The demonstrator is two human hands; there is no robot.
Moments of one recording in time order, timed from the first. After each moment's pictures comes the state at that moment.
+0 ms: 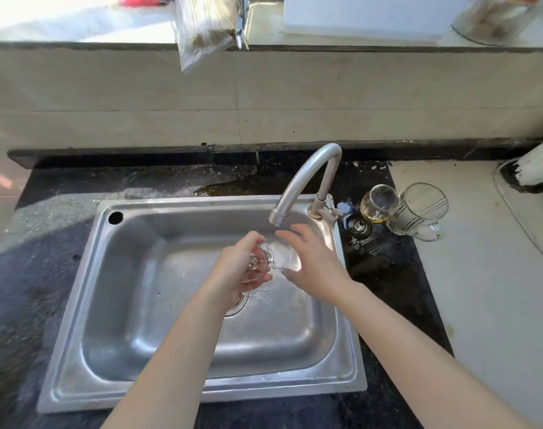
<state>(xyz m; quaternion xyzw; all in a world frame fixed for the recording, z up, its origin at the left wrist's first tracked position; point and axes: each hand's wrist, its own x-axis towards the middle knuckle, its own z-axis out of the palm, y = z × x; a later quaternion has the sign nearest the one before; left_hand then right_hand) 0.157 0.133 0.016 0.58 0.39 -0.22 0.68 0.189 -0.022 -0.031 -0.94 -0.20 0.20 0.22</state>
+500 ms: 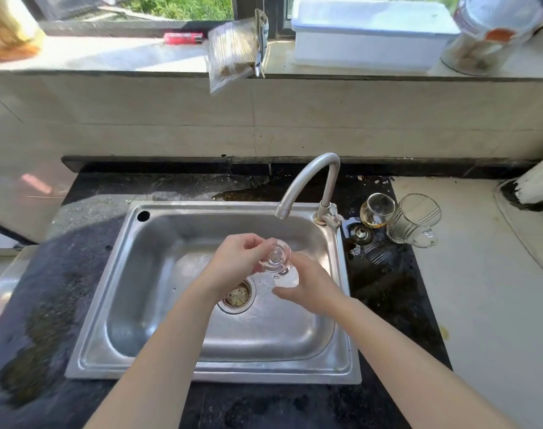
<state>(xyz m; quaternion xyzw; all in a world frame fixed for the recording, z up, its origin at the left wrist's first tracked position) 0.122 0.140 0.050 0.76 0.20 -0.15 0.60 0.154 -0.024 -0.041 -0.88 -0.22 0.22 0.37</state>
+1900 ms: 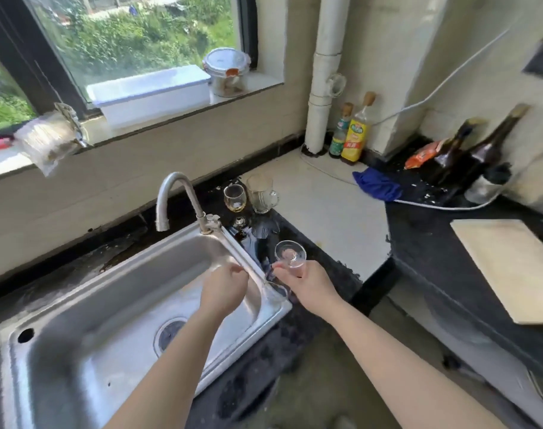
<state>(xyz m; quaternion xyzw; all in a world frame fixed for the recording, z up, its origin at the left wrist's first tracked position) 0.053 0.050 0.048 0.92 -0.06 -0.18 0.33 -0.021 -0.105 0.032 -0.80 0.23 0.00 0.55</state>
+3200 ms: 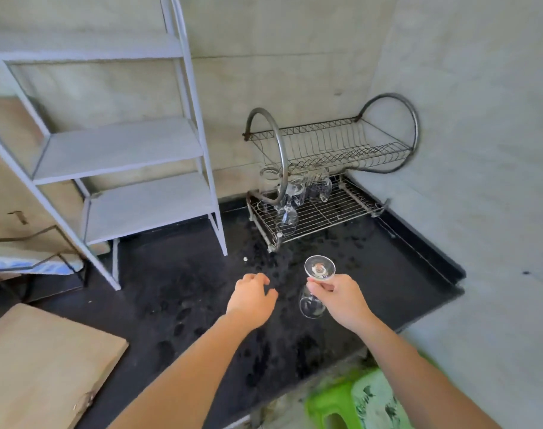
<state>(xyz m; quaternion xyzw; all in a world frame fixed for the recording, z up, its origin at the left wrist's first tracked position) -0.531 -0.635 0.024 0.62 -0.71 -0.34 0.08 -0.720 -0.589 0.034 -0.56 0.72 -0.28 0.30</state>
